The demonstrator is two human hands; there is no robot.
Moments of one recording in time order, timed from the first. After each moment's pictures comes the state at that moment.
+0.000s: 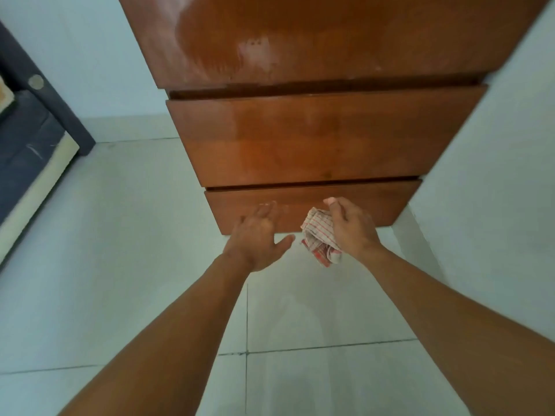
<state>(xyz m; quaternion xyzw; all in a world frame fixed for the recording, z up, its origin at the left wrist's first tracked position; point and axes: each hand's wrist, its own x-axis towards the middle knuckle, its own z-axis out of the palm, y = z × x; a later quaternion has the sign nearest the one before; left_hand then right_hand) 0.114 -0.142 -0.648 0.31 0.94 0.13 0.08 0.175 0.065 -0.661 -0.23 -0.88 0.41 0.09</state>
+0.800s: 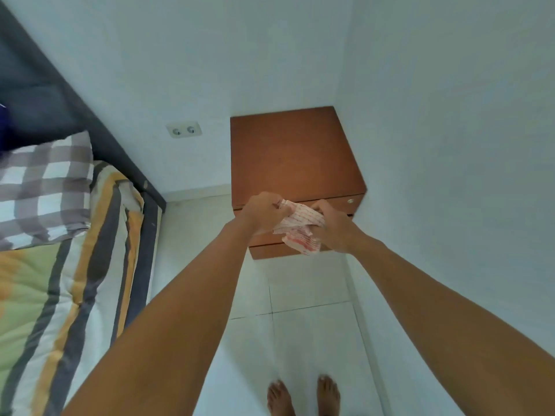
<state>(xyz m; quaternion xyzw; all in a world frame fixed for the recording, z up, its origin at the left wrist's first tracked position) 0.181 -0.163 0.037 0.24 0.90 0.29 0.23 0.295 0.013 0.010 -0.13 -0.90 0.42 -0.09</state>
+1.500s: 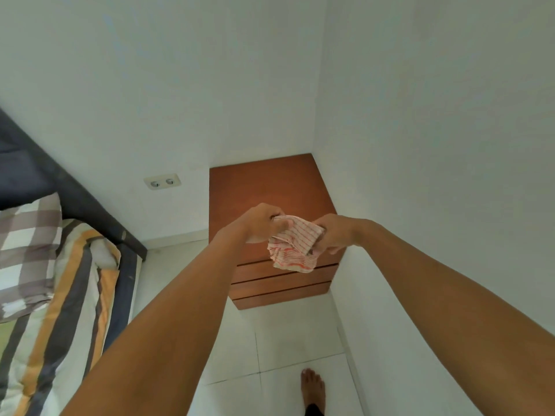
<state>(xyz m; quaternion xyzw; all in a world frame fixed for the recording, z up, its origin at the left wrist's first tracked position) 0.069 -0.053 0.081 0.34 0.86 0.25 0.28 0.177 0.153 0.069 -0.10 -0.85 0.43 -0.29</state>
